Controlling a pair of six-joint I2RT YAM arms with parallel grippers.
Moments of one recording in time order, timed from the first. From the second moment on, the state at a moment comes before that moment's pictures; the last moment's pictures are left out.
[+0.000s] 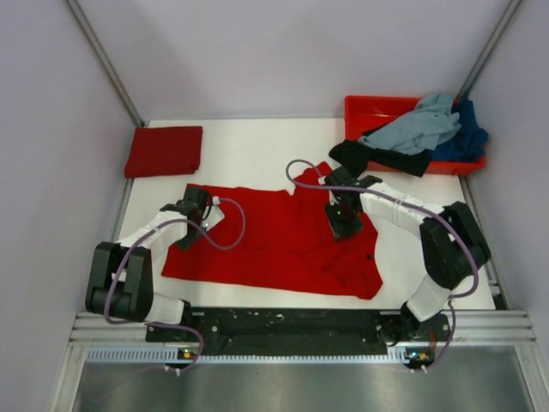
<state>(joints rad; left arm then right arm) -0.18 1.39 0.72 -0.62 -0.38 0.67 0.58 1.62 1.08 -0.79 -0.02 0.24</state>
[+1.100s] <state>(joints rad) -0.18 1.07 0.49 -0.70 -0.09 1.03 0.42 1.05 0.43 -0.64 -0.20 0.82</state>
